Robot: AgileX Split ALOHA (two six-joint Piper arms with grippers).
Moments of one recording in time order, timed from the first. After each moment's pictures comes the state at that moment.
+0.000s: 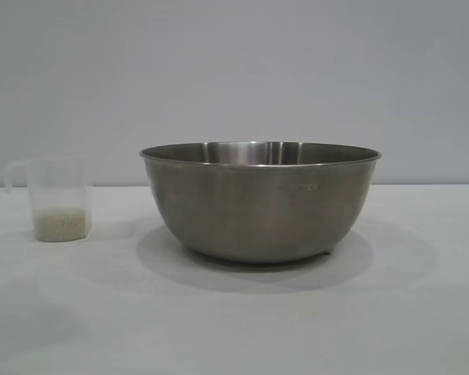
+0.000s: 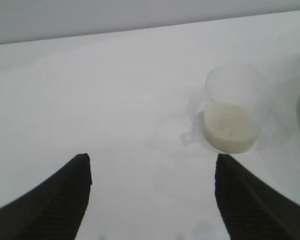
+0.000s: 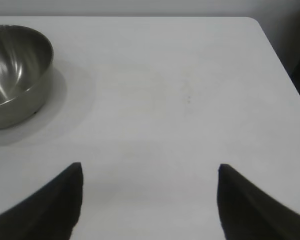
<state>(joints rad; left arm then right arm) -0.36 1.48 -0.11 -0.34 -0.96 0.17 -0.03 -0.02 -0.49 0.07 1.14 -0.09</state>
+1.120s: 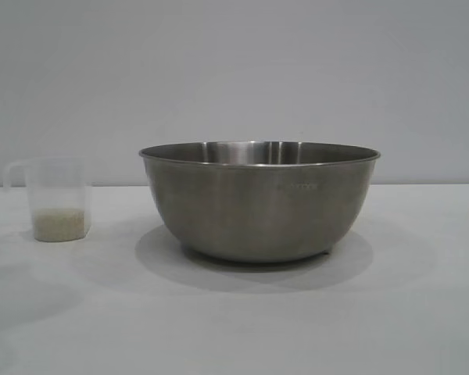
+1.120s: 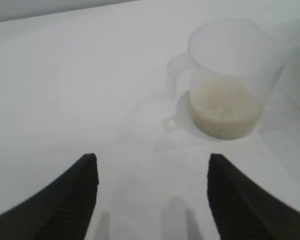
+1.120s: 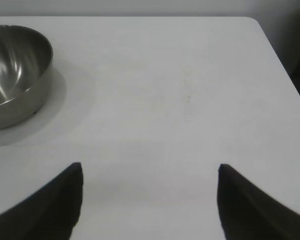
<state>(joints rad) -0.36 1.77 -0.23 -0.30 -1.14 0.16 -0.03 -0.02 -0.49 0.08 1.14 -0.09</state>
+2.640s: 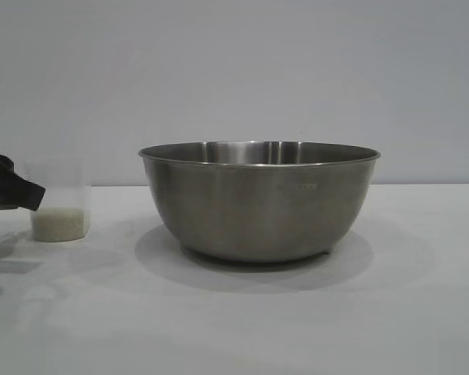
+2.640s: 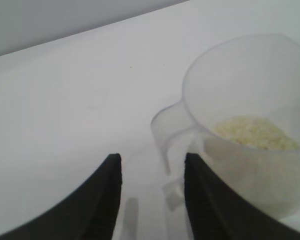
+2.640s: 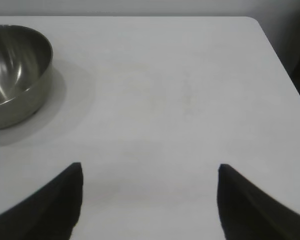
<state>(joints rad) -0.35 2.07 -0.52 -0.37 -1.14 0.27 -0.03 -0.02 -0.49 0.08 1.14 -0.09</state>
